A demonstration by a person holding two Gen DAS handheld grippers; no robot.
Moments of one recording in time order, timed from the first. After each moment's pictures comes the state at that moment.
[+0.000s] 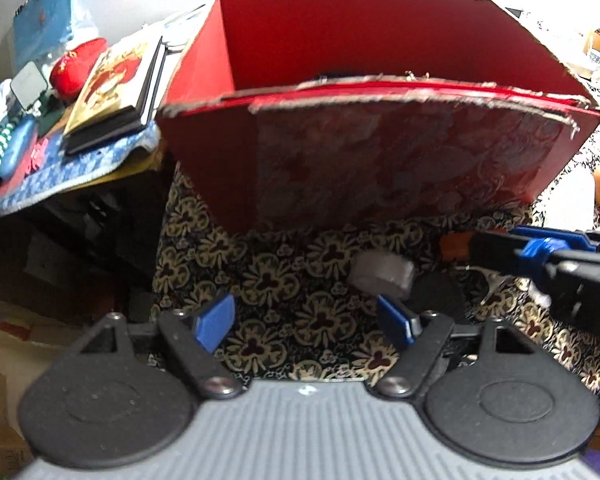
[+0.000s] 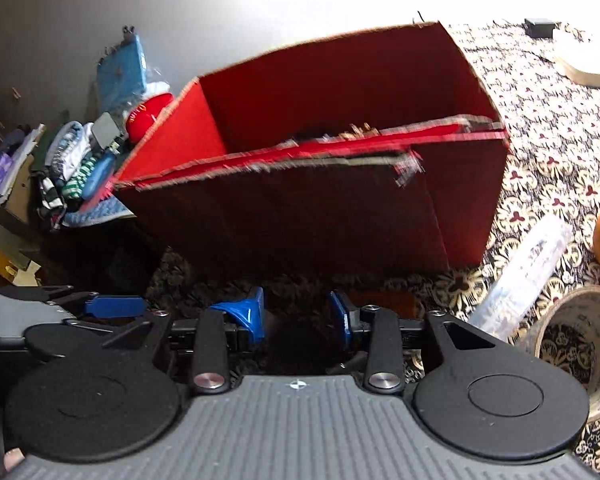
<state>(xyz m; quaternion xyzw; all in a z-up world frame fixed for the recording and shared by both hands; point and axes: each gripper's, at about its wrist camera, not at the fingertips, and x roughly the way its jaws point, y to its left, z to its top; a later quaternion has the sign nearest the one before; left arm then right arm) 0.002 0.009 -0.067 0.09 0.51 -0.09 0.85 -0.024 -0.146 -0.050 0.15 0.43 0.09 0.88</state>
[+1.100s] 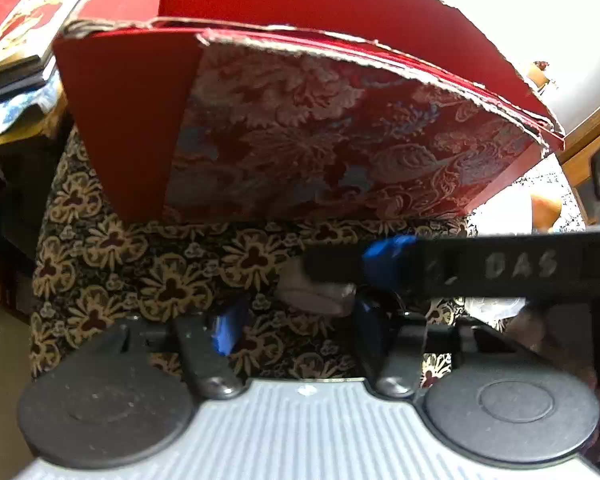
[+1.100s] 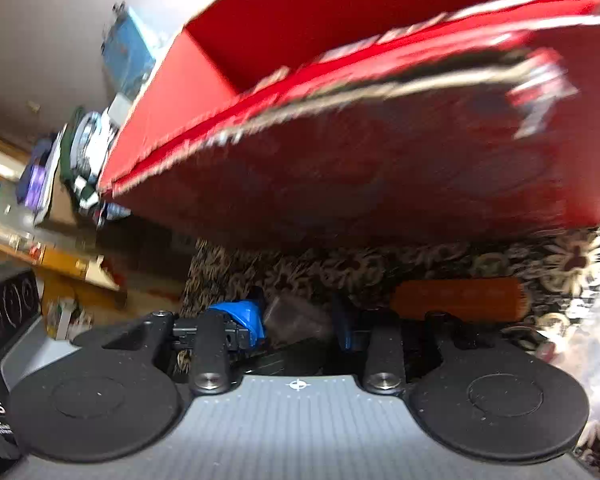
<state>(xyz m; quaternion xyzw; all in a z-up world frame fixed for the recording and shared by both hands) 0.038 0.021 -0.105 -0.03 0.53 -0.23 0.81 0.034 -0.134 -0.096 0.26 0.52 0.18 0.79</state>
